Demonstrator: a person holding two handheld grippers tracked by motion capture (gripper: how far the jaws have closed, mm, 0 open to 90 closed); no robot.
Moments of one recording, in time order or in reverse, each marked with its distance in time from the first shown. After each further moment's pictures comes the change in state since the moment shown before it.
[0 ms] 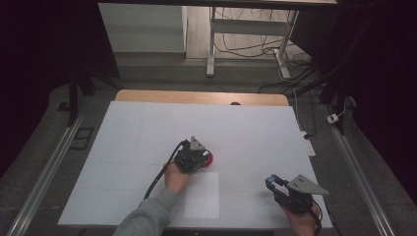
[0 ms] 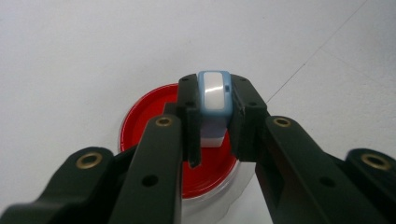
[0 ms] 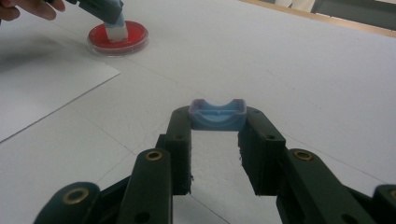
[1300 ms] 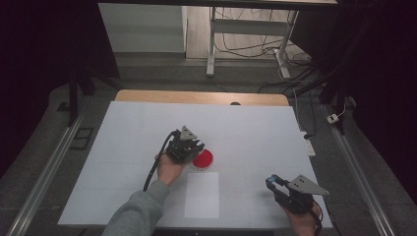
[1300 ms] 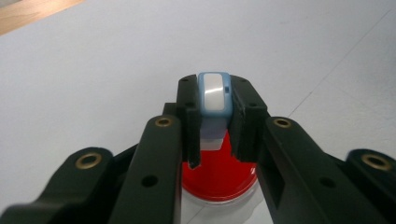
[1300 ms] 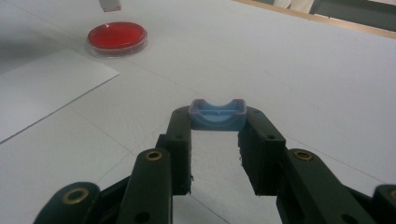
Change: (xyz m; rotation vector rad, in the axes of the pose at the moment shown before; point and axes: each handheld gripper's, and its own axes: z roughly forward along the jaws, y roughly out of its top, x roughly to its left) left arm 0.024 0.016 -0.029 -0.049 0.017 -0.020; right arm 0.000 0.000 -0.001 -0.004 -0.005 0.002
